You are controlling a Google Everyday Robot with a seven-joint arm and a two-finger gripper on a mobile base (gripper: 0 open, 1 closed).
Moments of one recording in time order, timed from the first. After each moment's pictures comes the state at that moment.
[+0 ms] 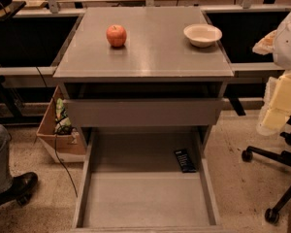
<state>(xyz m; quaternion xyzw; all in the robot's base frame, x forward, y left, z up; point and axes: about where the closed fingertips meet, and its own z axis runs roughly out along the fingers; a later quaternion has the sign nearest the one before) 0.438 -0.217 0.976 -0.60 0.78 -0.03 0.16</state>
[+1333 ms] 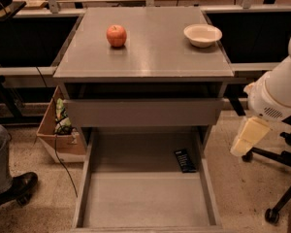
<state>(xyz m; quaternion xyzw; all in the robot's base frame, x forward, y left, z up) 0.488 -0.249 0.837 -0.54 0.82 -0.04 0.18</state>
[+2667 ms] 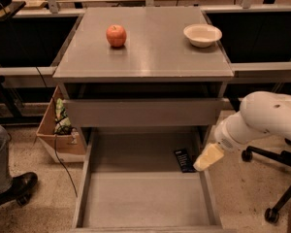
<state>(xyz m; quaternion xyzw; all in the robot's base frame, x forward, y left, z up) 0.530 -0.224 0.662 -0.43 0.88 0.05 0.19</state>
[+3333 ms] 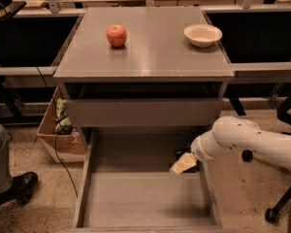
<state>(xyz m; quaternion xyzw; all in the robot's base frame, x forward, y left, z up) 0.567 -0.163 0.548 -0.37 0.90 0.13 0.21</state>
